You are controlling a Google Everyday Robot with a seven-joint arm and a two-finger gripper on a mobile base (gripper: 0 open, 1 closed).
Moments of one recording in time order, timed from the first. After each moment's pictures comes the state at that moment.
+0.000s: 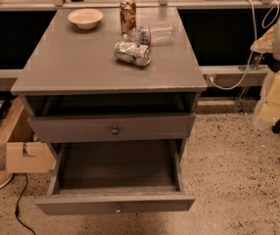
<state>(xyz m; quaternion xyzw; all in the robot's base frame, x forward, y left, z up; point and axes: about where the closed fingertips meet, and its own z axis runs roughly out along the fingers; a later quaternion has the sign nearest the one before) 0.438 -0.217 0.976 -0.60 0.78 -0.03 0.16</state>
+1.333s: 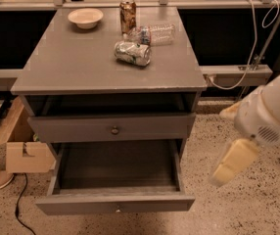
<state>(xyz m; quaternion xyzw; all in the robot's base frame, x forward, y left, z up) 0.398 -0.176 0.848 -0.54 0.81 0.10 0.17</state>
